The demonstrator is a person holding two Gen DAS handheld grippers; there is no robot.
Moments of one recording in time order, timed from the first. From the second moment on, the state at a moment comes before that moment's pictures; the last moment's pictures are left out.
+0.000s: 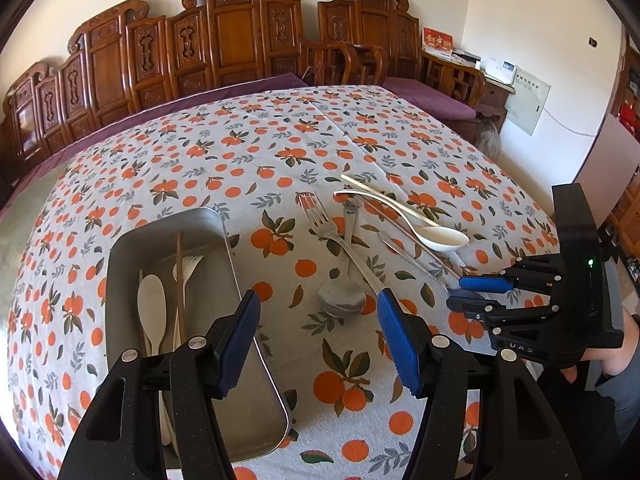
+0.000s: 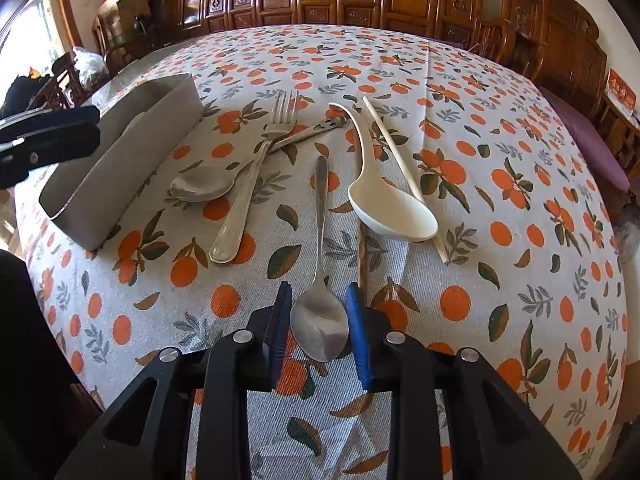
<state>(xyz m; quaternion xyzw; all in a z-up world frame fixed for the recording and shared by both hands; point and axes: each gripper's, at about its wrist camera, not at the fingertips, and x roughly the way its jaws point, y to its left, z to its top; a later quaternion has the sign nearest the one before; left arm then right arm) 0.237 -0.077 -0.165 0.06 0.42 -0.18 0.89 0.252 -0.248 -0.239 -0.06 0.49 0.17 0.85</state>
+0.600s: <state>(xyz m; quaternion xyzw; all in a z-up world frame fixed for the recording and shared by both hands) 0.236 -0.082 -0.166 0.06 0.42 -0.18 0.89 0.229 -0.233 -0.228 -0.11 0.46 0.18 0.86</state>
